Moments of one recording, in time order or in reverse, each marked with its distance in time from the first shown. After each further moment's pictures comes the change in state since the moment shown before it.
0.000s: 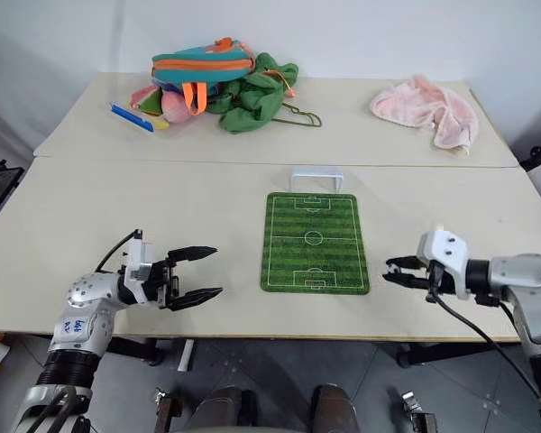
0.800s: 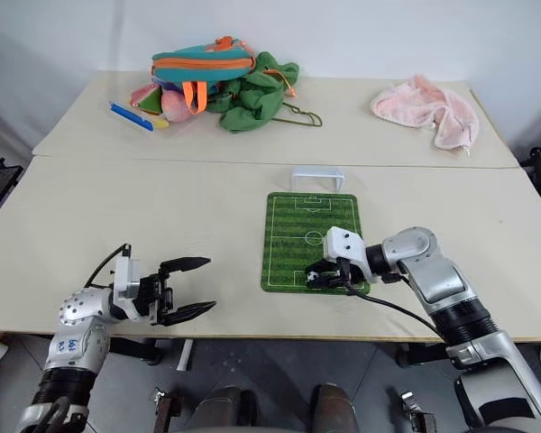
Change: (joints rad) left arm 0.119 -0.014 0.040 -0.095 -0.034 -0.065 -0.026; right arm -0.293 0.264 0.418 0.216 -0.160 -0.082 0.124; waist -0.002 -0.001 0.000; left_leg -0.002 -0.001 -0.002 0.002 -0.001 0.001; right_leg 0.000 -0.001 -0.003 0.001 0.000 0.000
